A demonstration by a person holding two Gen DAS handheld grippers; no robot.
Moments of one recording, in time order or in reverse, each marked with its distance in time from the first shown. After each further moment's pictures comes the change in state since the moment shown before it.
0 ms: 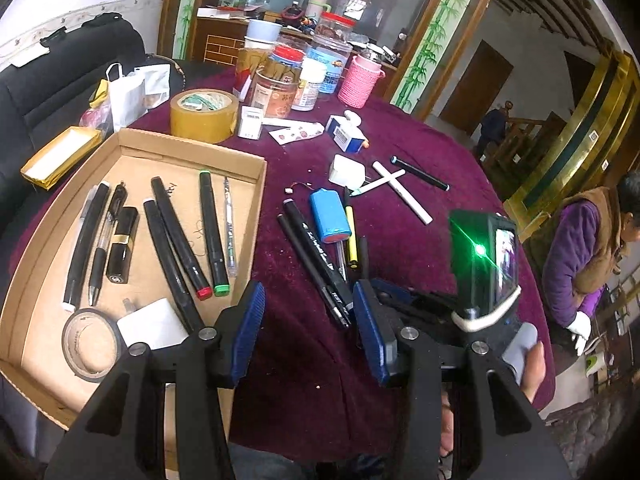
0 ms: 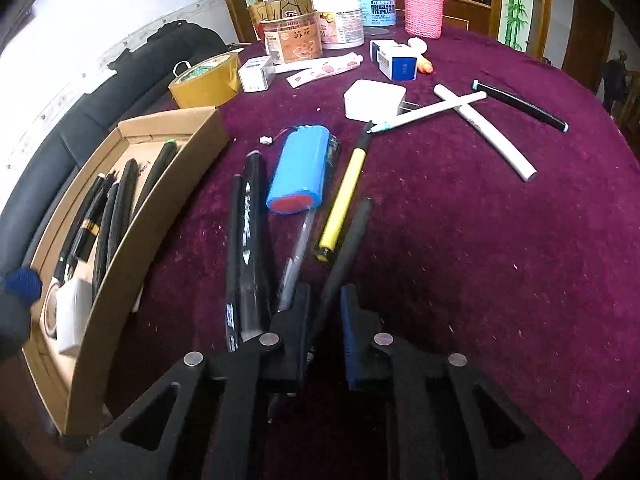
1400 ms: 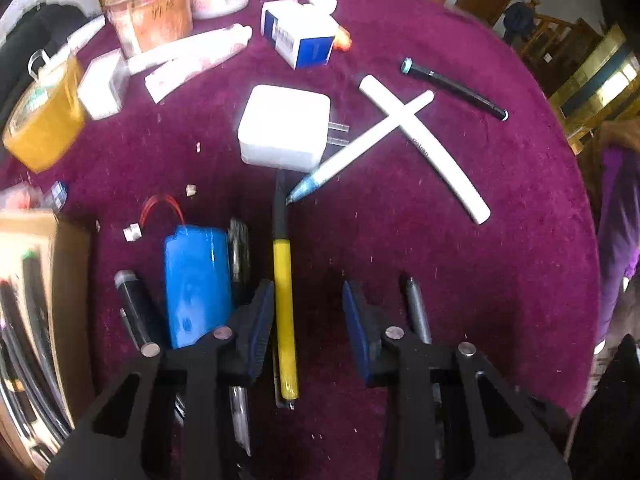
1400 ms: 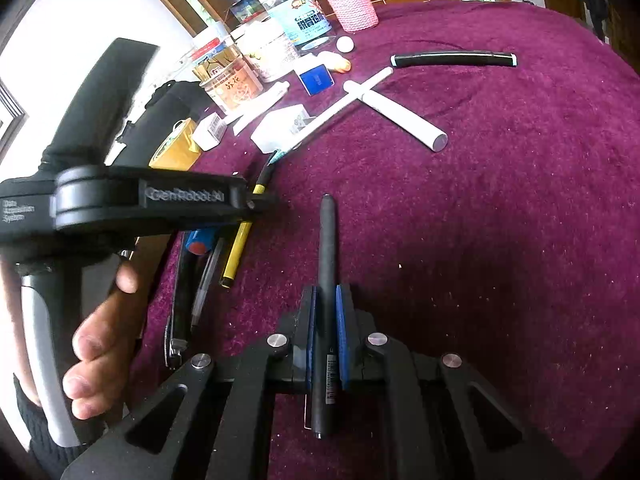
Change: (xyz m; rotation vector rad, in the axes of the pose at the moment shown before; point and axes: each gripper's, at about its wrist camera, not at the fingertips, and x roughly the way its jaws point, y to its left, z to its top) left arm 0.206 -0.086 0.077 0.147 0.416 0.136; right arm -0.010 -0.112 -0.002 0.231 -0.054 0.219
